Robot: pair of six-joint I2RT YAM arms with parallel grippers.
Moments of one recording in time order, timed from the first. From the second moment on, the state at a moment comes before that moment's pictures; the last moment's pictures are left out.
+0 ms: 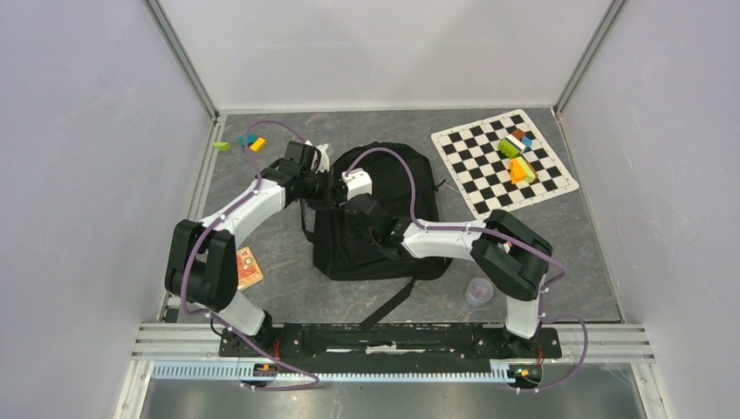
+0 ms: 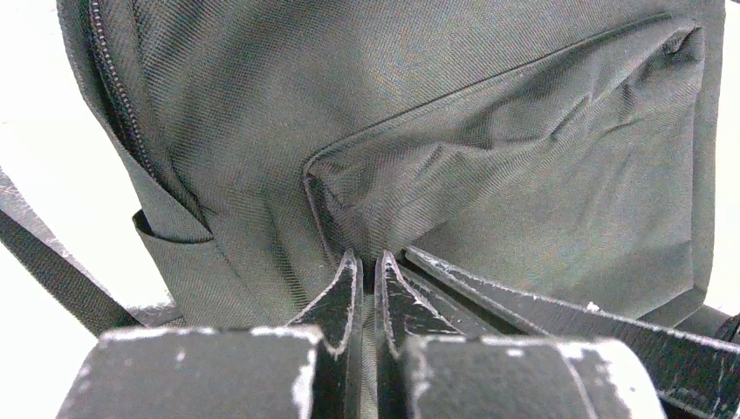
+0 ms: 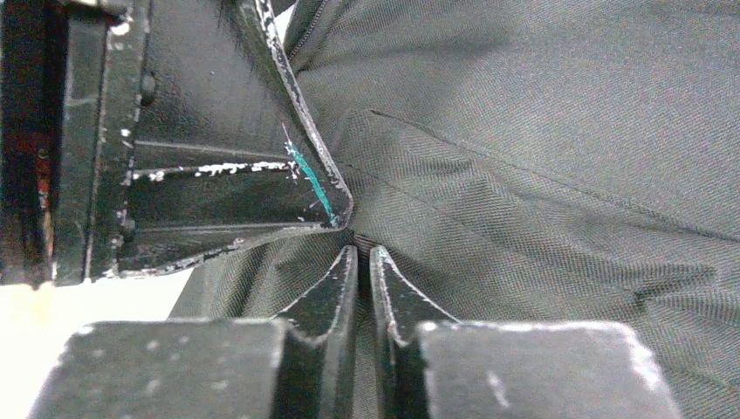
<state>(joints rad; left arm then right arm) -0.33 1.58 1.09 -0.45 0.34 -0.35 1.01 1.87 1.13 0.23 0.41 0.38</state>
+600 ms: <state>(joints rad) -0.34 1.57 1.09 -0.46 0.32 -0.35 1.07 1.77 1.00 0.18 0.72 0.33</state>
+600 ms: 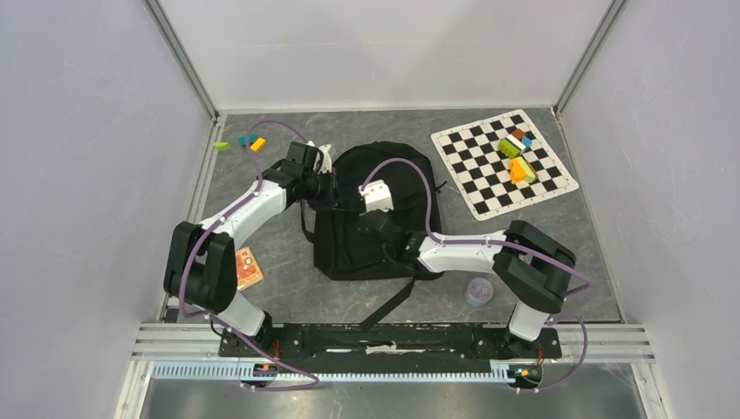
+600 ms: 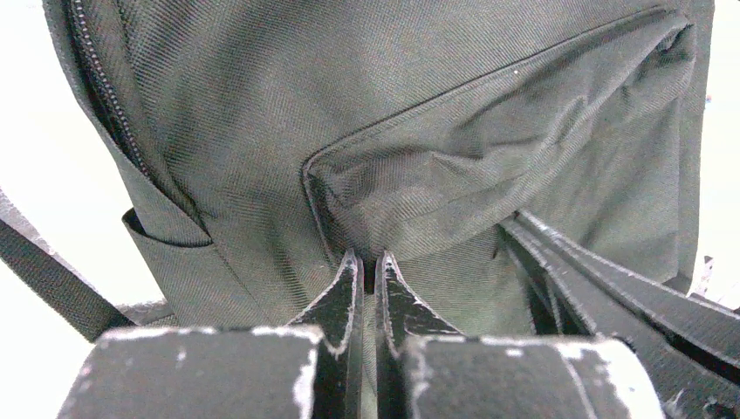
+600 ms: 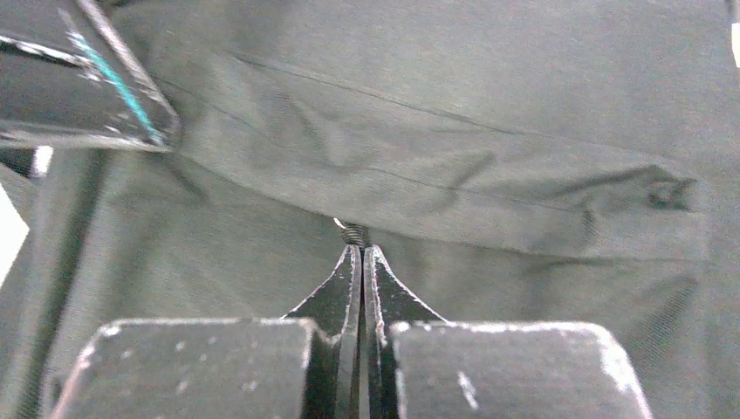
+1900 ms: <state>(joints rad) -0.41 1.32 1.02 -0.41 0.21 -0.25 0.77 1.13 0.66 0.01 0.38 -0.08</state>
